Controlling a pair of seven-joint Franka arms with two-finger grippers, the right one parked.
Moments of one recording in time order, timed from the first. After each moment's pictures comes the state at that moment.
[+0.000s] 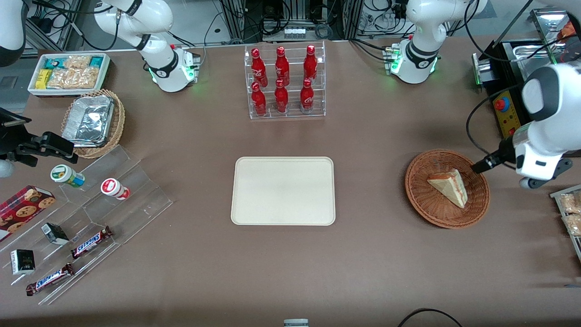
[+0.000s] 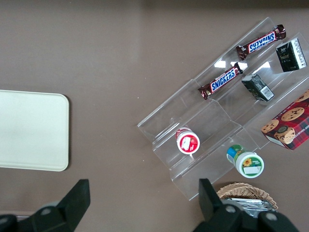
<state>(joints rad) 0.14 0.11 -0.06 -2.00 0.01 1.98 -0.48</state>
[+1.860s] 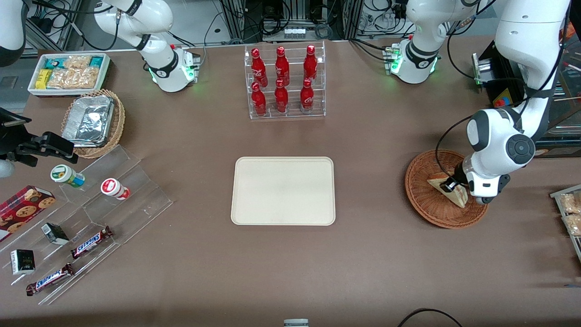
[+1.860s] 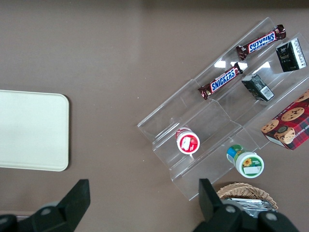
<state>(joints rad) 0.11 0.31 -0.07 -2.19 0.02 2.41 -0.69</state>
